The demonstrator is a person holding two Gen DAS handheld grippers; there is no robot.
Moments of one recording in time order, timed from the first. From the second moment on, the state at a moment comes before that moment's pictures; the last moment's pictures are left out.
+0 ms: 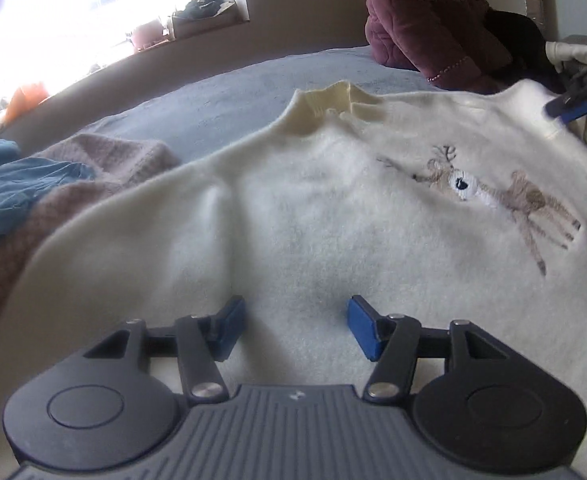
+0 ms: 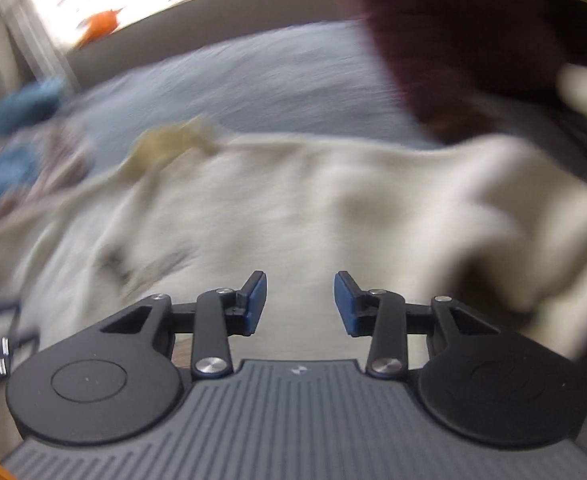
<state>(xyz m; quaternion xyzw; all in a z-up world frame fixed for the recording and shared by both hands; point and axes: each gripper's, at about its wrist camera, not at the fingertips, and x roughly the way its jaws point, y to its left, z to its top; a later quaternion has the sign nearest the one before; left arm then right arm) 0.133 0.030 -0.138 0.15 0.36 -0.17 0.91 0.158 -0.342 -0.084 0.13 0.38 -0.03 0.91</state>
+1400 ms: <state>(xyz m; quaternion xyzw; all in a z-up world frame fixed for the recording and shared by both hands) 0.135 0.030 -0.143 0.10 0.35 -0.12 0.92 0.147 -0.297 0.149 -0.23 0.32 -0.02 0.92</state>
